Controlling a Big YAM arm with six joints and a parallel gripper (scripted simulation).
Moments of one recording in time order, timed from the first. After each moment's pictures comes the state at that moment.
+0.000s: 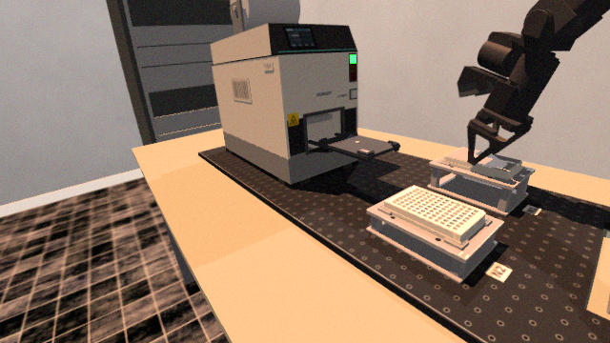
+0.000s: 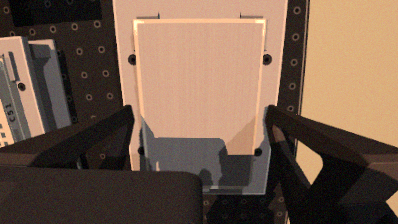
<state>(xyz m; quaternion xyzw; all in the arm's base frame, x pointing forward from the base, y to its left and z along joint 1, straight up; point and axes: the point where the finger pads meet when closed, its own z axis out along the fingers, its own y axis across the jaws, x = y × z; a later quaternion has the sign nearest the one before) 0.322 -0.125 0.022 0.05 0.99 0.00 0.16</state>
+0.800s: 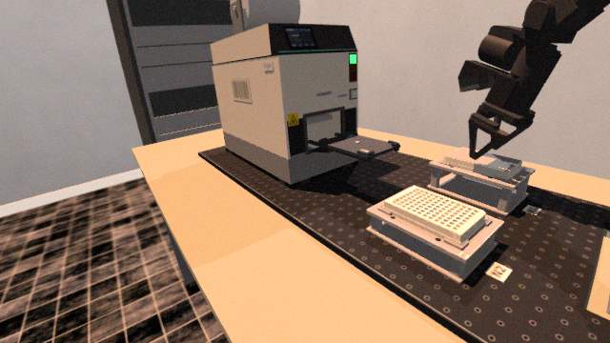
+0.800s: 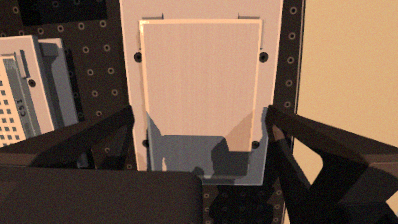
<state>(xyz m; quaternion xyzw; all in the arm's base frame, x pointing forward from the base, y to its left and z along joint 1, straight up) 0.320 -0.124 0.033 0.05 0.99 0.01 0.16</state>
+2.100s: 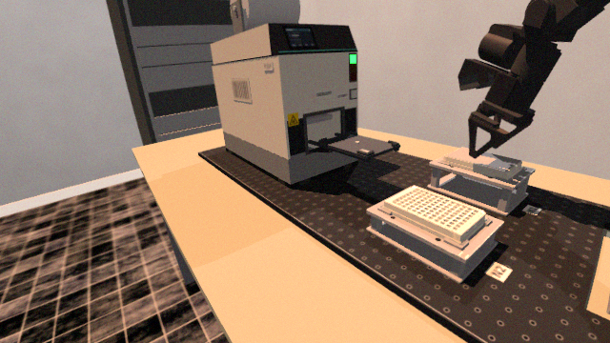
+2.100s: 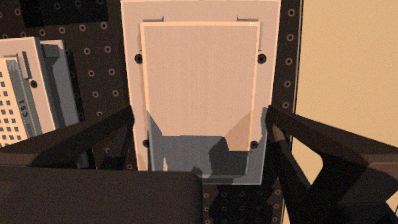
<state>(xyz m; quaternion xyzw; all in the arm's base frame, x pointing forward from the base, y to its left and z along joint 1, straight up) 0.321 -0.125 0.036 0.05 0.99 0.00 0.16</state>
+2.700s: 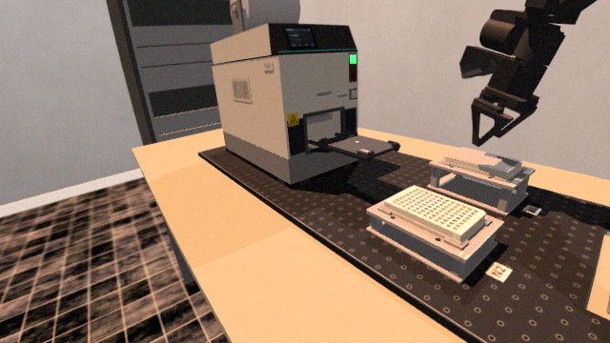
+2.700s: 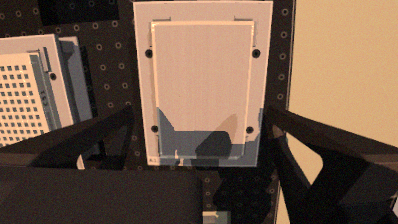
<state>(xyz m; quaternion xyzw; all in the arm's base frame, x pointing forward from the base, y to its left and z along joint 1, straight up) 0.318 -0.123 0.060 0.05 0.99 0.01 0.15</state>
